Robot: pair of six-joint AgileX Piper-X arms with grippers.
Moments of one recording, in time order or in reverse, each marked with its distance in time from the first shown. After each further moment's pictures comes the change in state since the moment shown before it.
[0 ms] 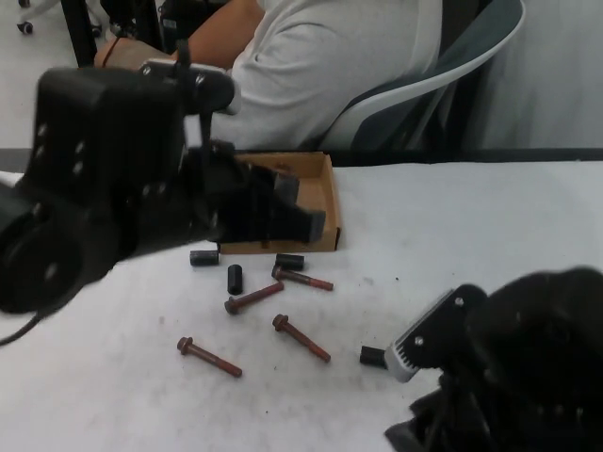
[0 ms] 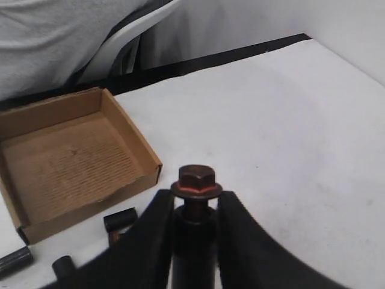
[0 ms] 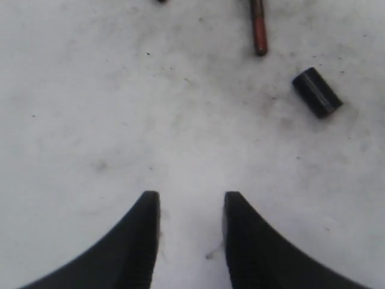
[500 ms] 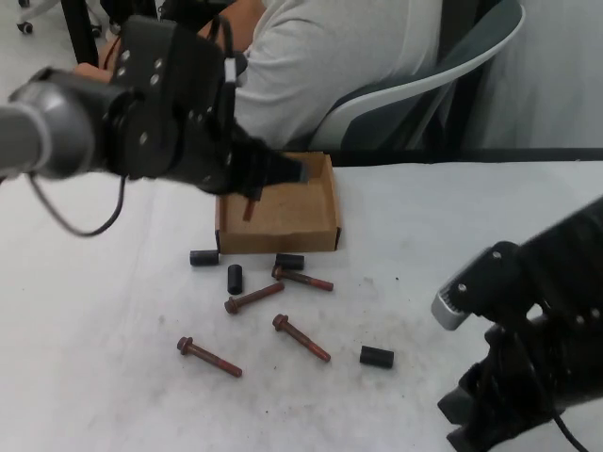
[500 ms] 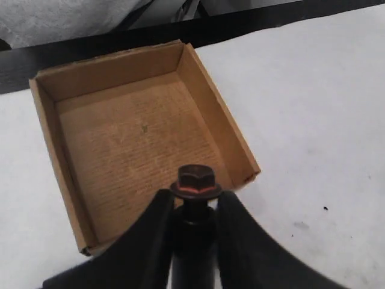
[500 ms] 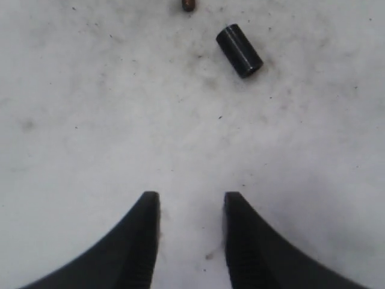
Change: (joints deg) left arm 6.8 20.9 -20.9 12.7 0.5 0.0; right arm -14.2 1.9 -6.4 14.2 -7.5 -14.3
